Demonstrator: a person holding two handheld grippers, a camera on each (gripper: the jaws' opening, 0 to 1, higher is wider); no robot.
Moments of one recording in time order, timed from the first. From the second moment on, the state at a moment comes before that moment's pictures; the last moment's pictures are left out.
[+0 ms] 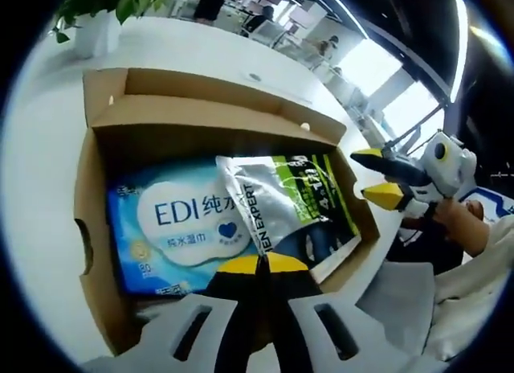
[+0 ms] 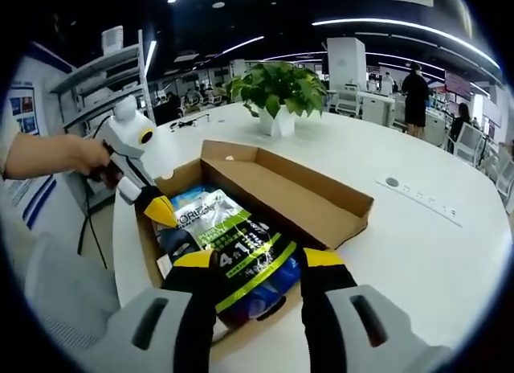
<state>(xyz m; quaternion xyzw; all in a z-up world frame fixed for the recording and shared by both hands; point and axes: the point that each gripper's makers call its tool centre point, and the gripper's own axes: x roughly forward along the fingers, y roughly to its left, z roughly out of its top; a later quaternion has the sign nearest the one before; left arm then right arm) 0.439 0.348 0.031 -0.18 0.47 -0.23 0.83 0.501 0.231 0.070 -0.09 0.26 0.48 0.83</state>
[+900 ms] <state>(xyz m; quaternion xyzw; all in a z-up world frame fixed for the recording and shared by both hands) 0.435 0.377 0.021 -0.12 0.50 -0.19 0.84 0.476 0.262 0.047 -0.07 0.30 0.51 0.80</state>
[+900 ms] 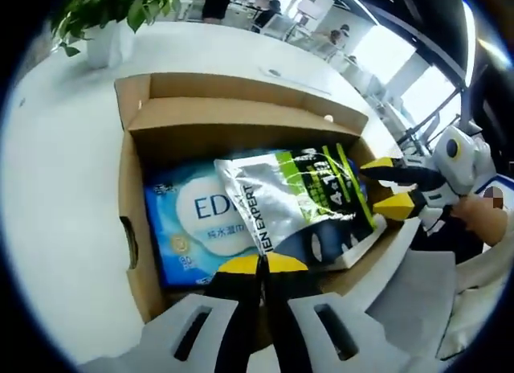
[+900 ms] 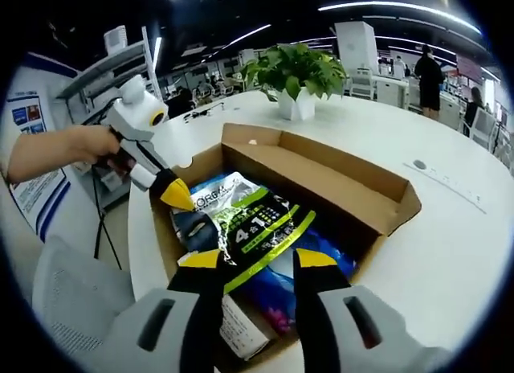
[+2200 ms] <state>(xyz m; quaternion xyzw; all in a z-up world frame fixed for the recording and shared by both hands) 0.449 0.342 0.052 -0.11 0.46 -0.24 0.85 0.489 0.232 0.067 -0.05 0.32 0.45 0.83</state>
